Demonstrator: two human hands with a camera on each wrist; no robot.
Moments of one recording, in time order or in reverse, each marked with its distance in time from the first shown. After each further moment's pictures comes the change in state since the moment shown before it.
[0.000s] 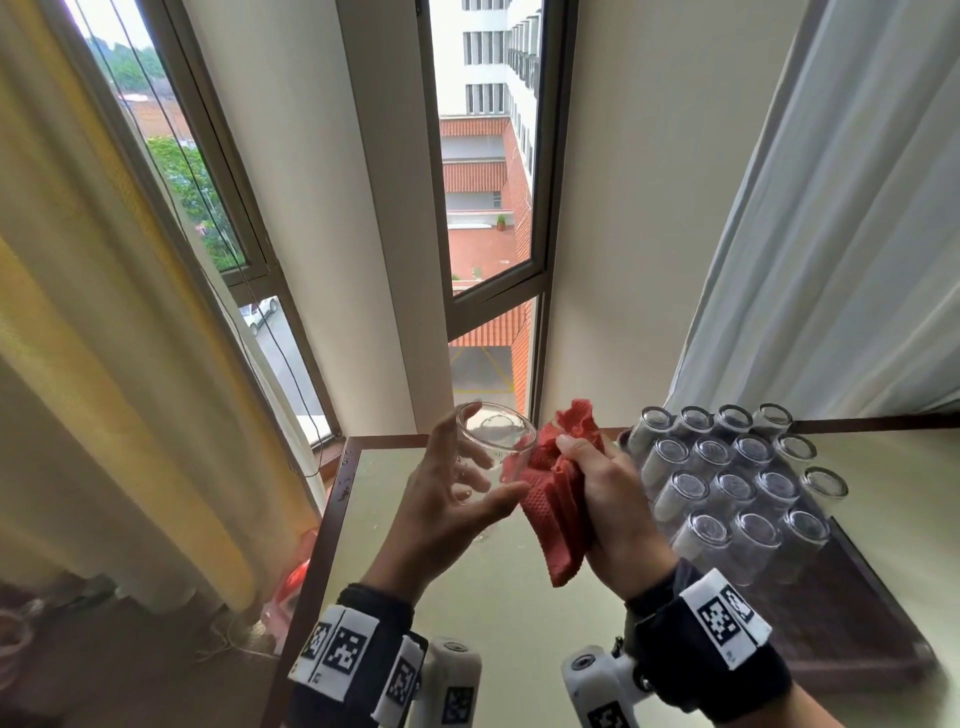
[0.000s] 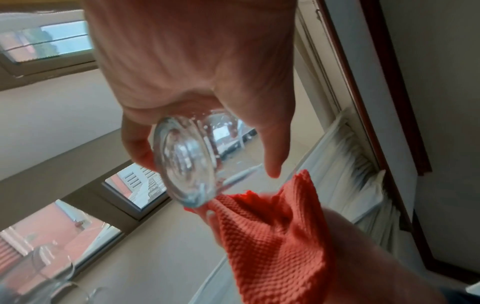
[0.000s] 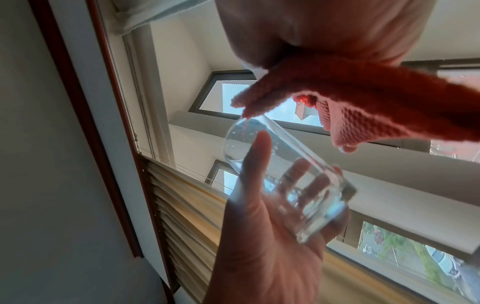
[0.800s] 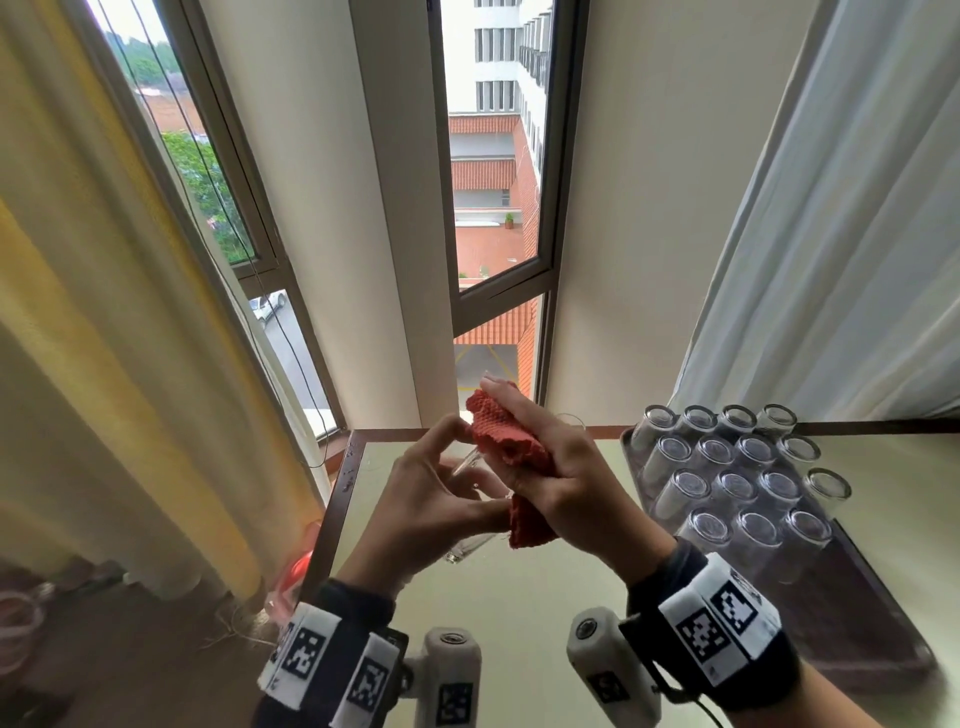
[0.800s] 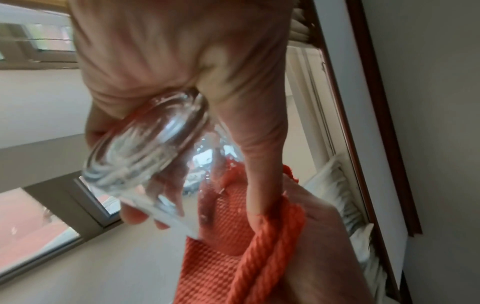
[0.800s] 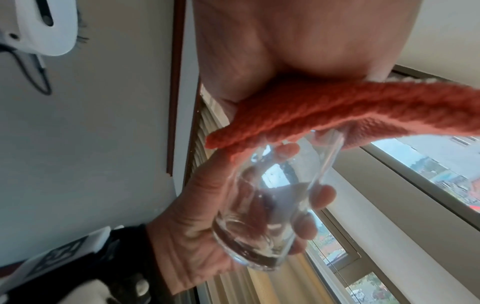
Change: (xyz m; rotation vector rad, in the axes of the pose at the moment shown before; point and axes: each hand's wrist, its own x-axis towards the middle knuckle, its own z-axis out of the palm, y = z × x) left_hand -0.014 0.031 -0.016 -0.193 -0.106 -0.098; right_hand -0.015 -0.021 0.016 -0.725 -0.542 -0.547
